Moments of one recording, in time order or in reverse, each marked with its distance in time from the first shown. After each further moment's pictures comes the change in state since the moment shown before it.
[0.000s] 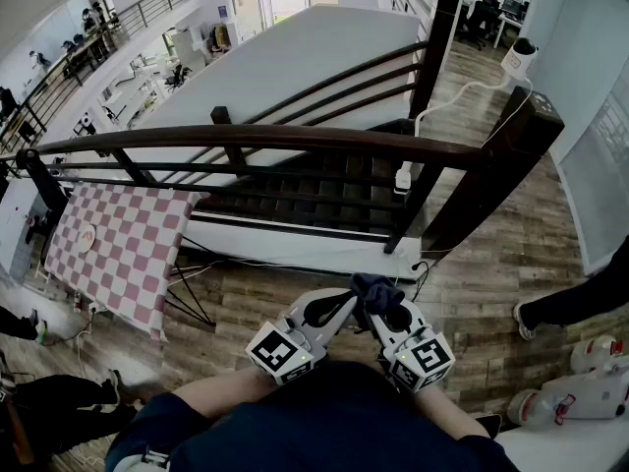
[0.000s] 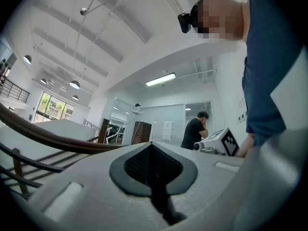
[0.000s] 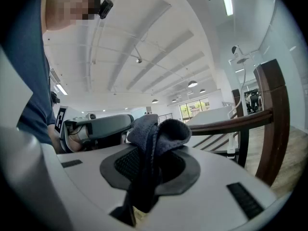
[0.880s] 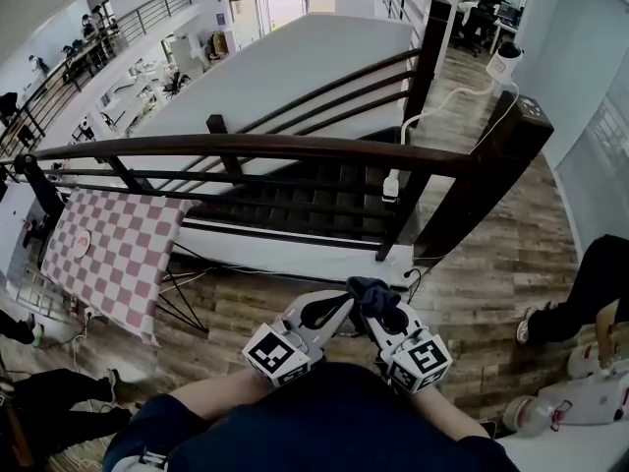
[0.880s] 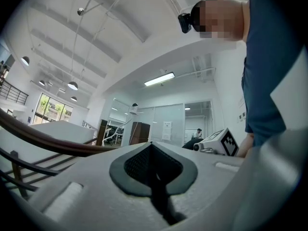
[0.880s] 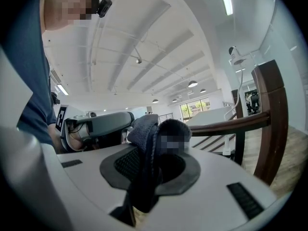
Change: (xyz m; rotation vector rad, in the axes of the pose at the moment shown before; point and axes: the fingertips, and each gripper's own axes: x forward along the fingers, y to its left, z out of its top) left arm 0.034 -0.015 0.006 0.012 -0.005 0.002; right arm -0.020 -0.029 0.008 -0.009 0.004 0.012
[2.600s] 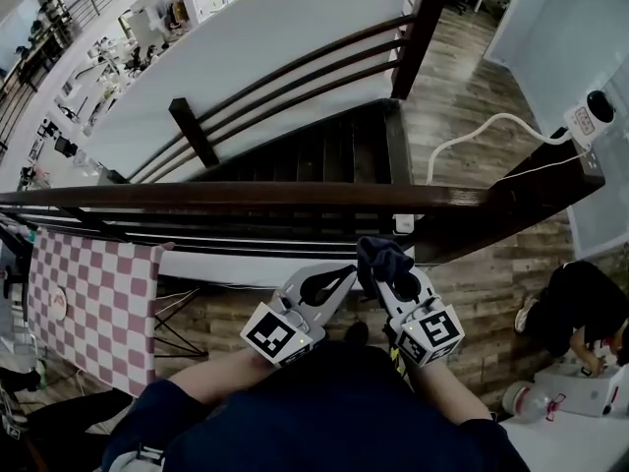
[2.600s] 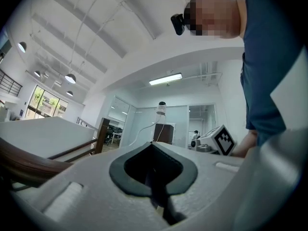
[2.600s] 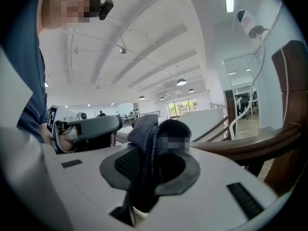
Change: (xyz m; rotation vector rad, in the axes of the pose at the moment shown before) left arm 0.132 0.287 0.011 -0.036 -0.008 -0.074; right arm 0.245 -0.198 0.058 -0.006 0.046 -0.167
